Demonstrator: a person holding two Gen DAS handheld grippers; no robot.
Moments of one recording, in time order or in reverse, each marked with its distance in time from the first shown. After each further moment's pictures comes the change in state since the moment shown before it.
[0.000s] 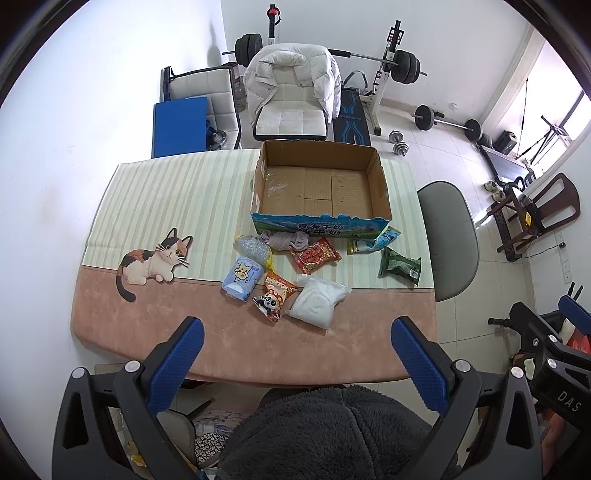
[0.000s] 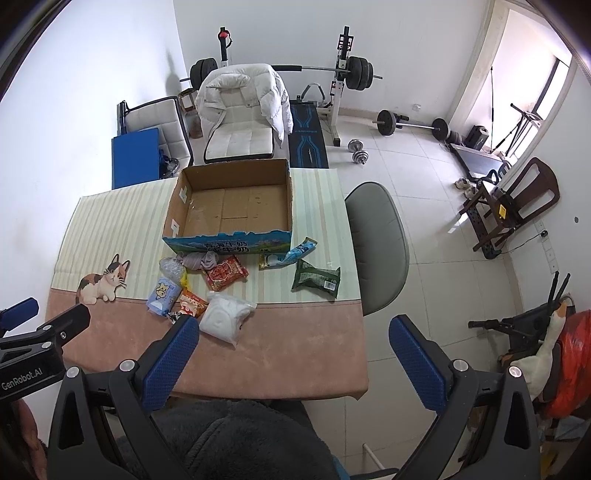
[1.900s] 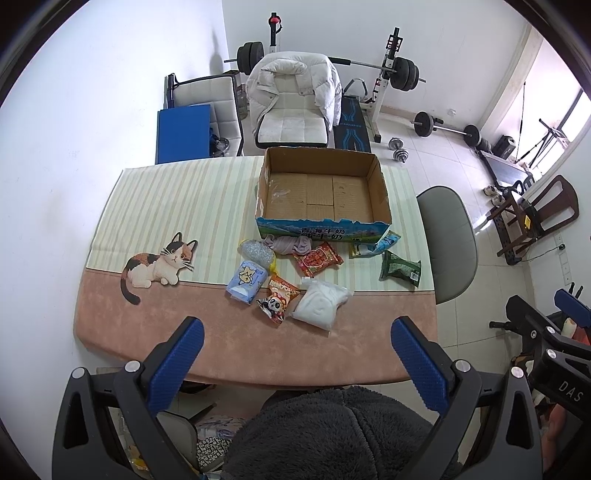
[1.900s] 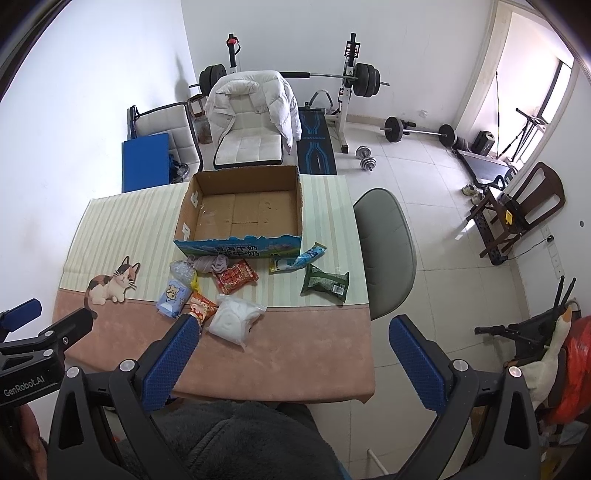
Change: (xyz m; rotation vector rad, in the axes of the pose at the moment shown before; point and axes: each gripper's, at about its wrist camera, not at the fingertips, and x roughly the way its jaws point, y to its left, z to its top) left arm -0.012 0.007 -0.006 0.004 -0.030 0.005; right arm -0.014 0.004 0.000 -0.008 -0.021 0.035
